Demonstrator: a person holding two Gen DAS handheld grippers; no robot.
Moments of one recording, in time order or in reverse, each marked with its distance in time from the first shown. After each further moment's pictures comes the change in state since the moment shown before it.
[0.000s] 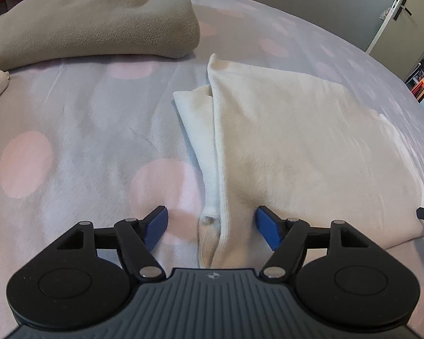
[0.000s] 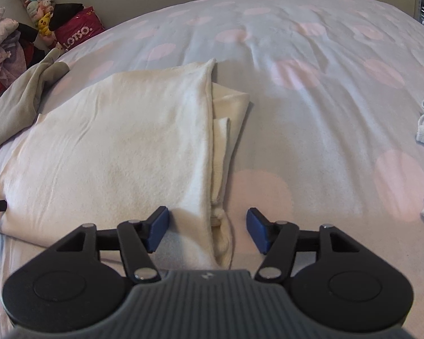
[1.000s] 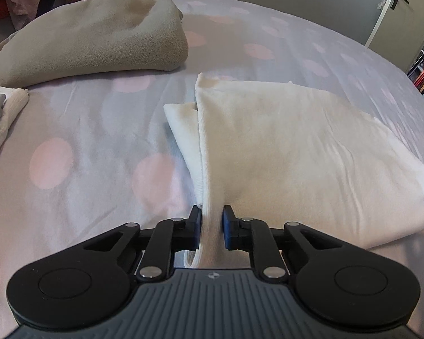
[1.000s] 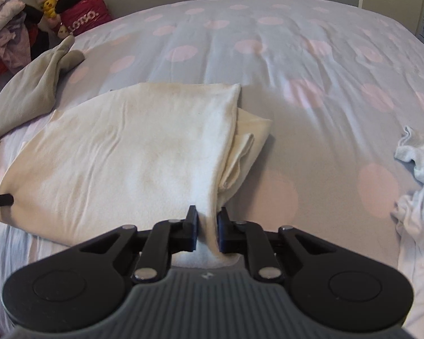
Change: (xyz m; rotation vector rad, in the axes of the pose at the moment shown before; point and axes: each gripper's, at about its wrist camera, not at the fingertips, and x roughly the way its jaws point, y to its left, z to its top) left arm -0.057 -0.034 -0.014 0.041 0.022 0.065; right arm -0.066 0.047 0.010 -0.061 0.068 -0.042
